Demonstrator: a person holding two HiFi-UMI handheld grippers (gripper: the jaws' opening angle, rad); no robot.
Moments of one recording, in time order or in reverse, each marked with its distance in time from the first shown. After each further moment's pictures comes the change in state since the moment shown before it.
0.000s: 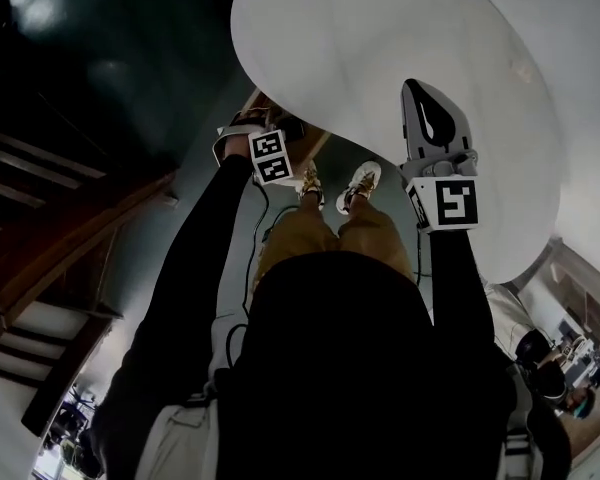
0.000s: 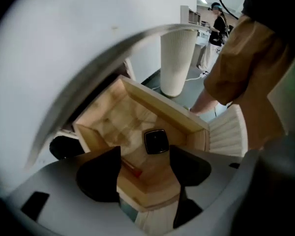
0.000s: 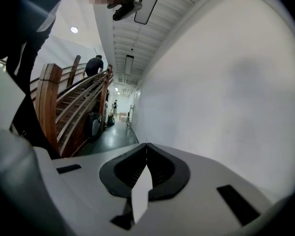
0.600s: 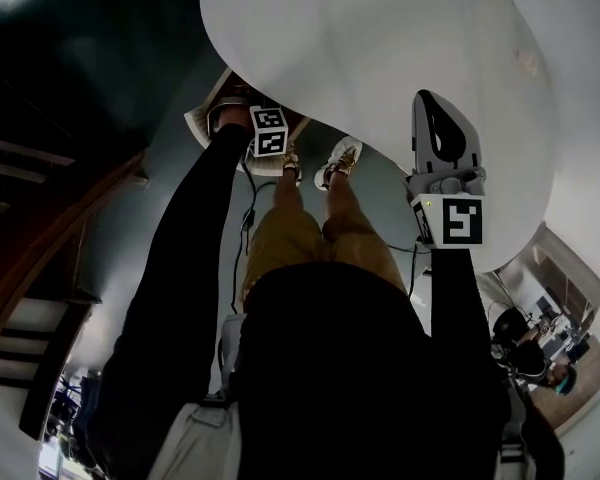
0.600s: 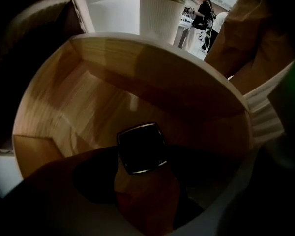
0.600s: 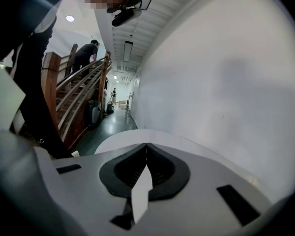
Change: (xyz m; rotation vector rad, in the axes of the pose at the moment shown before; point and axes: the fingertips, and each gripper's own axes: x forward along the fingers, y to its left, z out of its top) left arm 0.086 -0.029 -0.012 0.181 0.137 -0.175; right arm -0.018 -0.005 -0.038 0.002 0.132 -0.016
